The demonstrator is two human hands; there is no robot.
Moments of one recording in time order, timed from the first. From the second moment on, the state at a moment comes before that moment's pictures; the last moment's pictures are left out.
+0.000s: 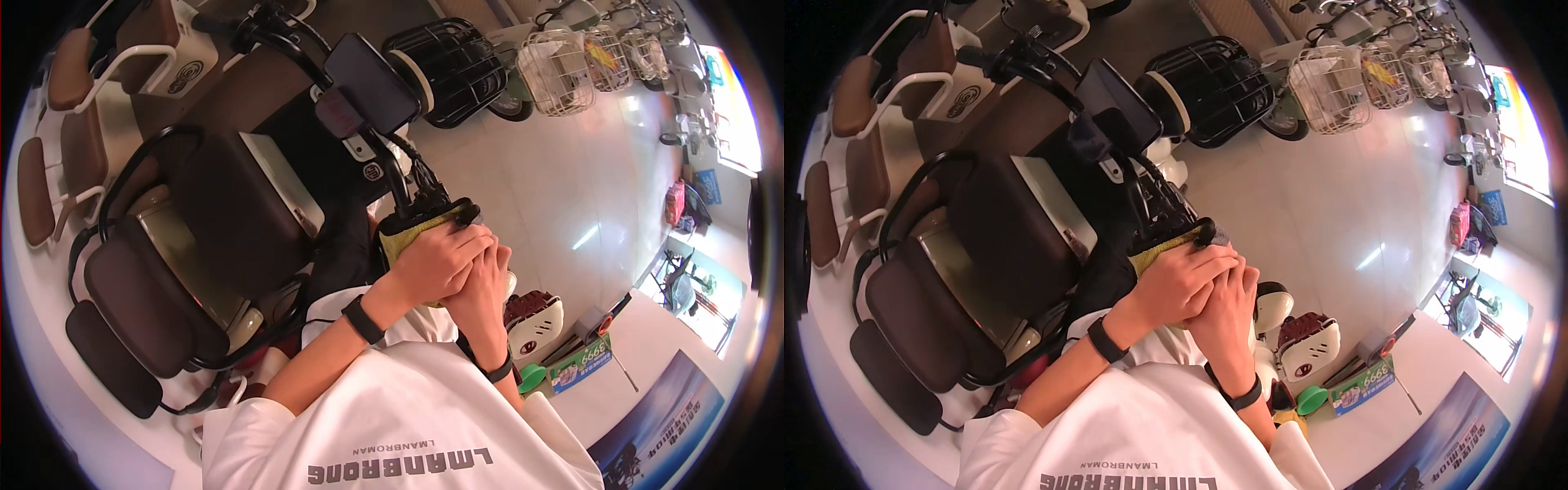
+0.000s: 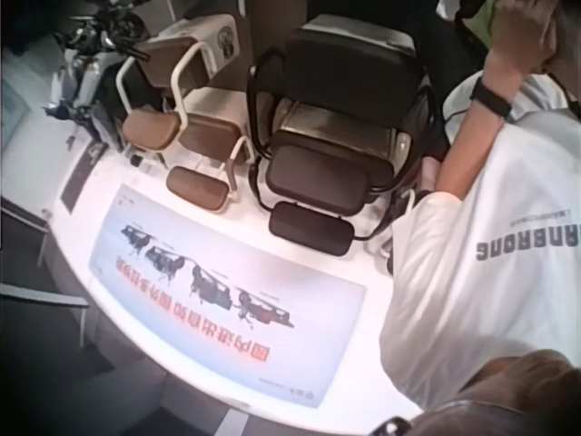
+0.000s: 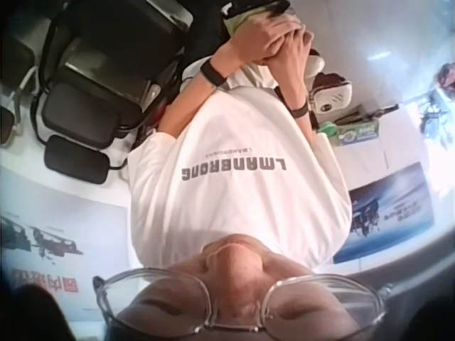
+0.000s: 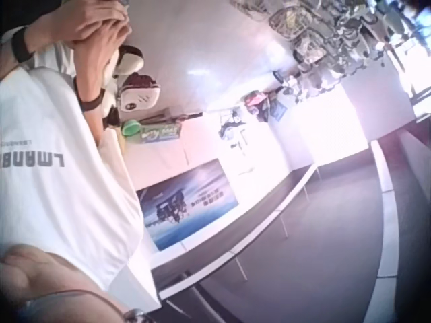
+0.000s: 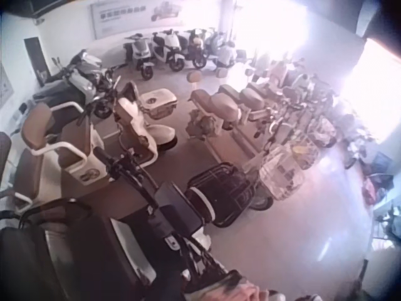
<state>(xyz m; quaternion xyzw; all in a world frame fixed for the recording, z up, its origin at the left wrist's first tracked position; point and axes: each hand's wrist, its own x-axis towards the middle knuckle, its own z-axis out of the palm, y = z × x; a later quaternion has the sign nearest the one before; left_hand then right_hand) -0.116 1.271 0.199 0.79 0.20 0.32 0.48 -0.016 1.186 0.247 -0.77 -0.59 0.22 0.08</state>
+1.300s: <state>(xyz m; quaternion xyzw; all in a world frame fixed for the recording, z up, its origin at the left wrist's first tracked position) -0.304 1.692 0.165 0.98 0.15 0.10 0.04 -0.104 1.236 0.209 -0.95 -0.22 0.21 0.10</state>
